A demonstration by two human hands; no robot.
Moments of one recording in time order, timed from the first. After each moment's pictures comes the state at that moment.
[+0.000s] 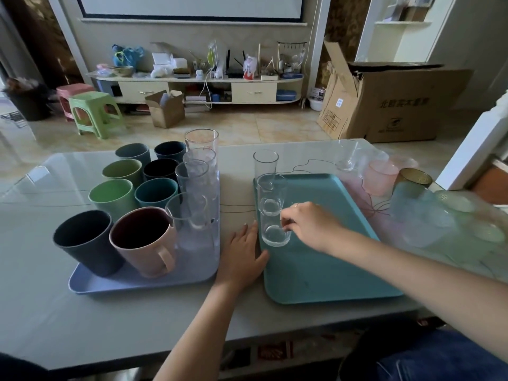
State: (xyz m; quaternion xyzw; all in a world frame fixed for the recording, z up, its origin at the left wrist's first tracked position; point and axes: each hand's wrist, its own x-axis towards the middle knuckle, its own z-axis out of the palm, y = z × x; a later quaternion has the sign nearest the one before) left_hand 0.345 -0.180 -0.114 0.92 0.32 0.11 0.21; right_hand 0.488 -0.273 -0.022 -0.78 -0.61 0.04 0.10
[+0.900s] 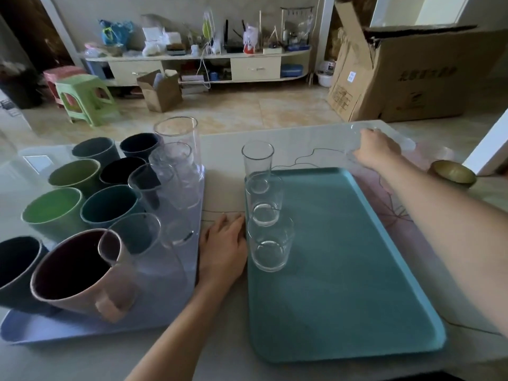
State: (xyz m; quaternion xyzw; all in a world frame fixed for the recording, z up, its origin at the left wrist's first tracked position) left_hand 0.395 -0.129 -0.125 0.87 0.42 0.16 0.17; right_hand 0.731 -0.188 -0.026 -0.95 -0.31 -0.06 0.08
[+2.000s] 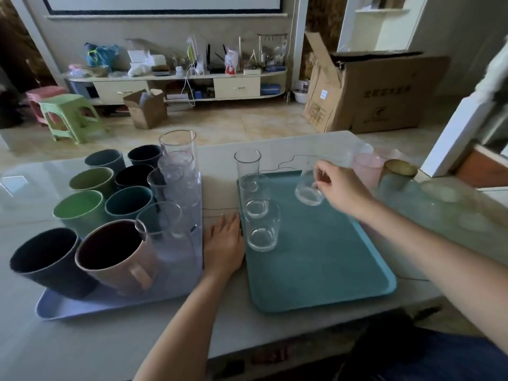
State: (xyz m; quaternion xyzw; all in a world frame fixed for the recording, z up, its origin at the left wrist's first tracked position) left_hand 0.376 -0.154 -0.114 0.91 0.38 0.10 0.16; right_hand 0.584 -0.282 -0.005 -0.84 -0.47 -0.02 0.27
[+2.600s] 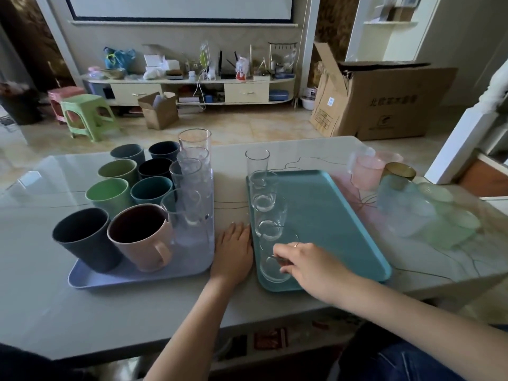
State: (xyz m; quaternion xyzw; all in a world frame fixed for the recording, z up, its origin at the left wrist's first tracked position) left_hand 0.340 -0.188 -0.118 0.92 0.35 0.11 0.17; right_hand 0.429 -0.345 -0.034 -0.77 -0.62 0.10 0.13
